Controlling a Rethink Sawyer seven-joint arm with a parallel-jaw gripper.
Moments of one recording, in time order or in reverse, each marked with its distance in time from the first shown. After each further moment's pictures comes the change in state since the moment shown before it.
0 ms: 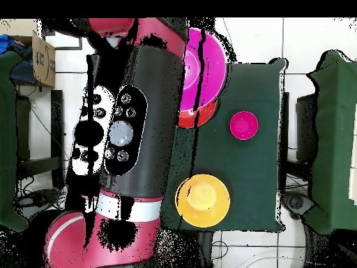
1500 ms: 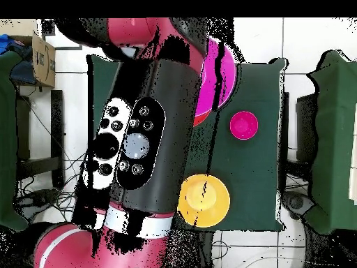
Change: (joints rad) arm 0.011 -0.082 0.110 0.137 -0.106 -0.071 -0.004
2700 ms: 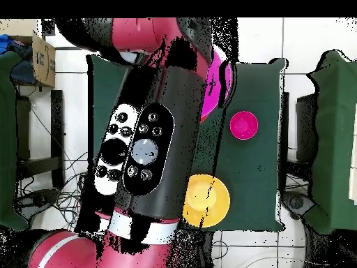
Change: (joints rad) arm 0.005 -0.042 0.070 0.065 0.000 0.000 -0.128
